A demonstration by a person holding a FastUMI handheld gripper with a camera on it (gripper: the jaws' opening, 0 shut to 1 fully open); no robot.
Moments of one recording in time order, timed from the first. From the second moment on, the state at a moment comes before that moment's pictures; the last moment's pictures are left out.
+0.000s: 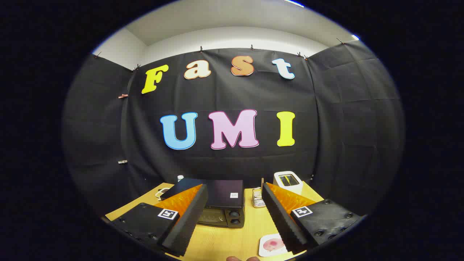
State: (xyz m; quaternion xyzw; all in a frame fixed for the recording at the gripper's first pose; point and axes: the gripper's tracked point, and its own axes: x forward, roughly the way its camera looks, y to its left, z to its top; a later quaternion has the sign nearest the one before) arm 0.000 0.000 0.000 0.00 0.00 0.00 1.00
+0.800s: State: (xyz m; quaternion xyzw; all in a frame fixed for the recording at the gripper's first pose) arm 0.001 0.062 -0.020 -0.03 0.02 -0.04 1.00
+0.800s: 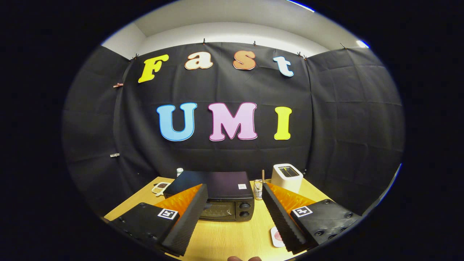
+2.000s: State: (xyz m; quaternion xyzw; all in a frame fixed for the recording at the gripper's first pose) arm 0.162 0.153 -0.170 0.01 0.14 -0.02 0.99
